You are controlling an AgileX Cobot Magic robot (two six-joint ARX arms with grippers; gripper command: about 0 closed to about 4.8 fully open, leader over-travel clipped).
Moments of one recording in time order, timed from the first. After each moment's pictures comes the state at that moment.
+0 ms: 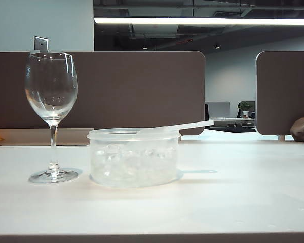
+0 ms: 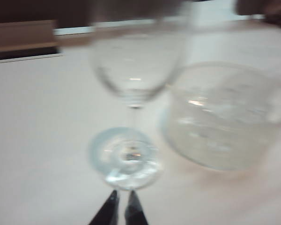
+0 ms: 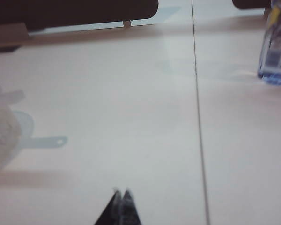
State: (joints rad) left arm -0.46 0.00 0.01 -0.16 -0.06 0.01; right arm 0.11 0.00 0.01 -0.19 -0.12 0.15
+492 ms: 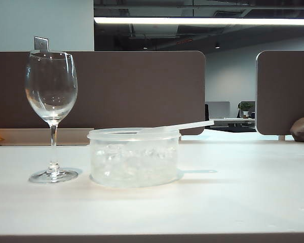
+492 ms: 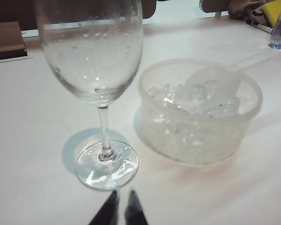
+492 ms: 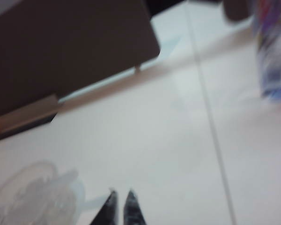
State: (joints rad) left arm -0.54 0.01 0.01 -0.16 -0.06 0.01; right arm 0.11 0.00 0.28 -0.34 -0.07 0.41
